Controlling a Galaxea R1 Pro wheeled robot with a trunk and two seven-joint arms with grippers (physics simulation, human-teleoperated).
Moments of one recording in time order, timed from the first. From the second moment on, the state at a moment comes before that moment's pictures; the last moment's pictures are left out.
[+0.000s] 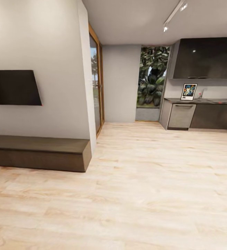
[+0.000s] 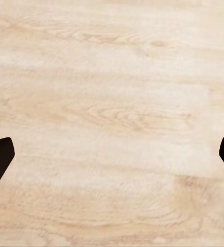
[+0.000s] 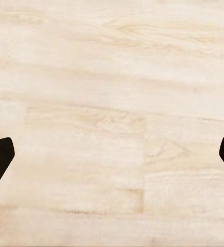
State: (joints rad) left arm 0.00 -0.01 0.00 -0.68 0.00 -0.06 -0.01; right arm -0.15 -0.09 0.00 -0.37 -0.01 -0.30 -0.01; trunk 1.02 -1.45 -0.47
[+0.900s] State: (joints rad) left arm 0.00 -0.01 0.00 -0.66 0.00 -0.06 -0.01; right arm -0.15 -0.09 0.00 -0.37 -0.01 -0.30 -0.01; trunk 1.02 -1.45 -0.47
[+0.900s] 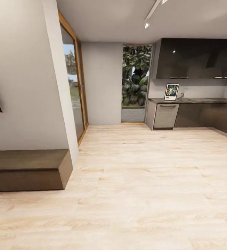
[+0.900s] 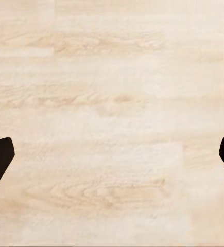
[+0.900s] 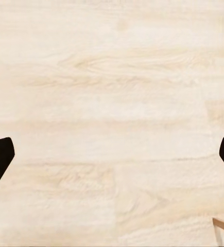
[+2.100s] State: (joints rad) left arm 0.00 -0.01 0.00 -0.66 0.00 -0.06 -0.01; right arm -0.15 -0.09 0.00 -0.37 -0.01 -0.30 -0.01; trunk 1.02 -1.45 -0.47
